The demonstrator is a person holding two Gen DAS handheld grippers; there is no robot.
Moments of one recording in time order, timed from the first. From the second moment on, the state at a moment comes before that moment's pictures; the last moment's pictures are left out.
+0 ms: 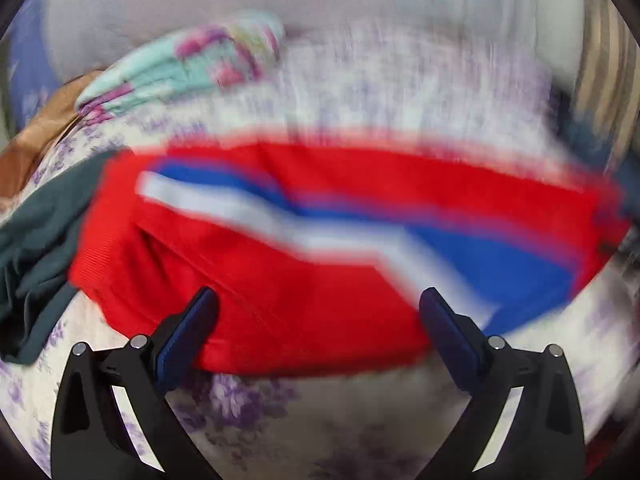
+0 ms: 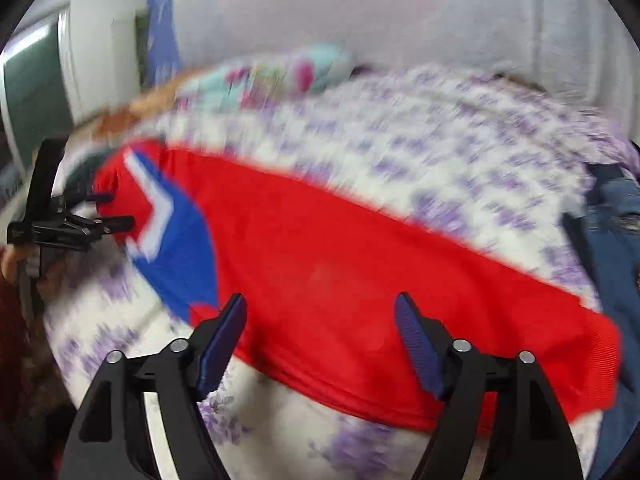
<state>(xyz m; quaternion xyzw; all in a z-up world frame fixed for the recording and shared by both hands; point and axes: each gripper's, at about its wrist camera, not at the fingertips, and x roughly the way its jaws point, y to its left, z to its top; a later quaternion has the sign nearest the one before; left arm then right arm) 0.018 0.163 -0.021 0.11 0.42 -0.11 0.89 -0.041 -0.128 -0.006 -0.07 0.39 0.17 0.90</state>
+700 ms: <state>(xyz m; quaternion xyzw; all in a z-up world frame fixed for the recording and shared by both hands) 0.084 0.200 -0.009 0.03 0.42 -0.10 0.90 0.142 0.002 0.048 -0.01 0.38 0.26 0.89</state>
